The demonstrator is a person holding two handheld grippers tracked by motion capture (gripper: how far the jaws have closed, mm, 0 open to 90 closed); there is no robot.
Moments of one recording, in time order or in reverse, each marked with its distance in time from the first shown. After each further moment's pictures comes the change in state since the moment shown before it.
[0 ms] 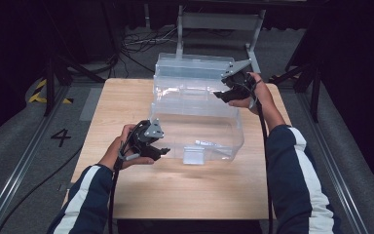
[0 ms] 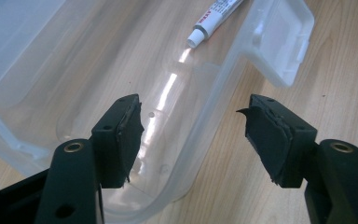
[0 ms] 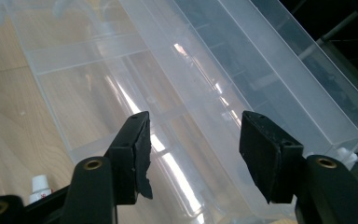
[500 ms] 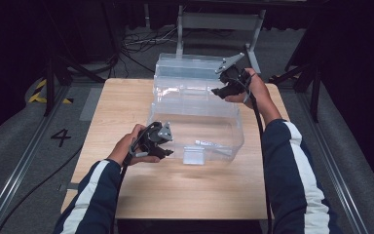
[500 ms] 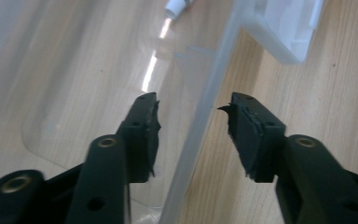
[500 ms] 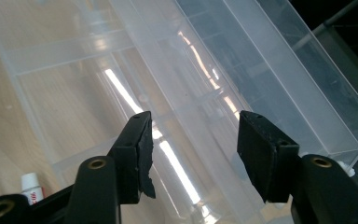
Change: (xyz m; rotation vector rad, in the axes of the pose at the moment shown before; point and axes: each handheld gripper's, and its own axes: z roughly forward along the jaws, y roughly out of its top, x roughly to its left) left arm 0.000 0.009 0.032 0.166 -0.099 0.109; right arm -0.005 0.017 0.013 0.101 -0.010 -0.022
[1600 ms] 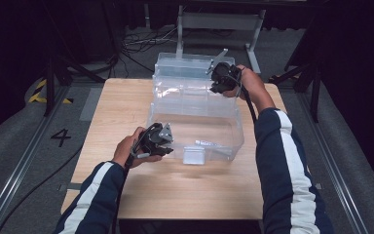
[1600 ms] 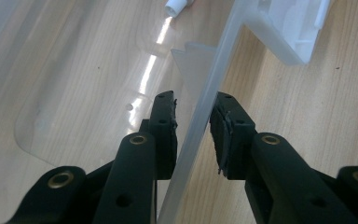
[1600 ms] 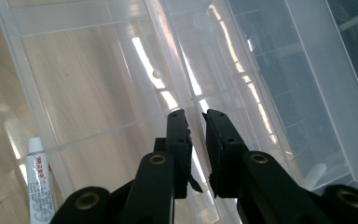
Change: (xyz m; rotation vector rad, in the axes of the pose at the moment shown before) left arm 0.000 -0.003 0.002 -0.035 0.023 -0.047; right arm -0.004 0.021 0.017 0.151 0.107 -0.134
